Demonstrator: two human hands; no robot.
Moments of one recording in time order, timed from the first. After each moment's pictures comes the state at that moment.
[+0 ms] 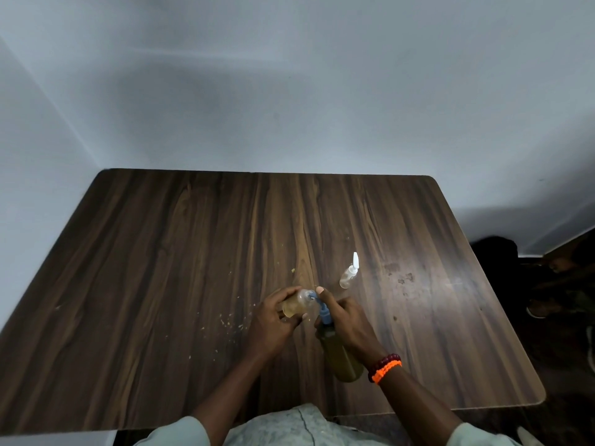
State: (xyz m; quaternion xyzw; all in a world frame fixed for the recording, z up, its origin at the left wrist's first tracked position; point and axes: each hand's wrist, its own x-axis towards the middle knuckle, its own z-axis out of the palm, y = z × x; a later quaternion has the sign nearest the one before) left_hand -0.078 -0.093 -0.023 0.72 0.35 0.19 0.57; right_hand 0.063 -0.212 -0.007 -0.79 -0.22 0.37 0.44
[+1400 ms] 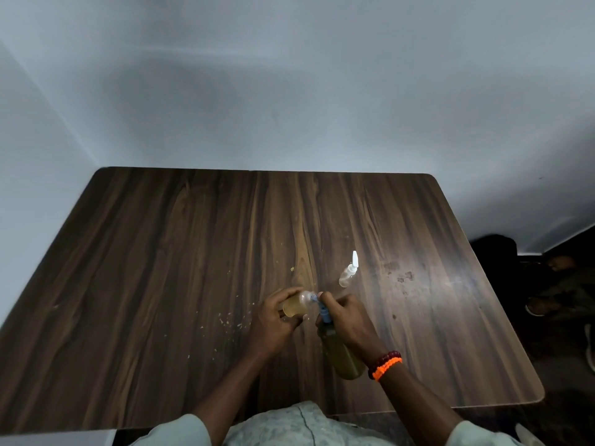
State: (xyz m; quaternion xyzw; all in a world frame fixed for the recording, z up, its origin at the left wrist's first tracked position) left_hand -0.076 -0.093 -0.025 0.71 0.35 0.16 0.58; right_hand 0.067 -0.211 -0.009 -0.79 -0.28 0.36 0.40
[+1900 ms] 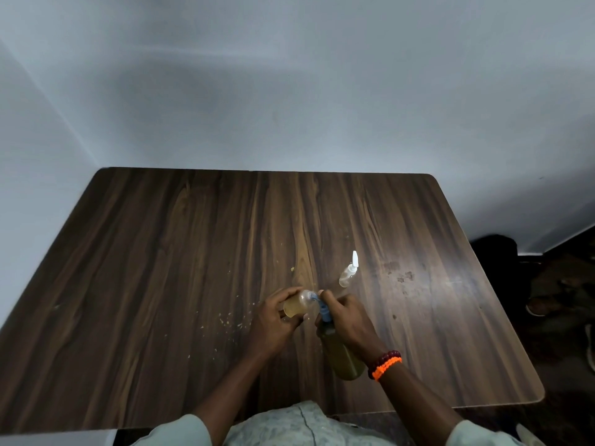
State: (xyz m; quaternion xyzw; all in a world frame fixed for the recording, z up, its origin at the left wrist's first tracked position) left_hand -0.077 -0.095 -0.019 0.72 0.35 0.17 0.58; right_hand 0.065 -0.209 -0.003 -0.80 -0.24 0.37 0.42
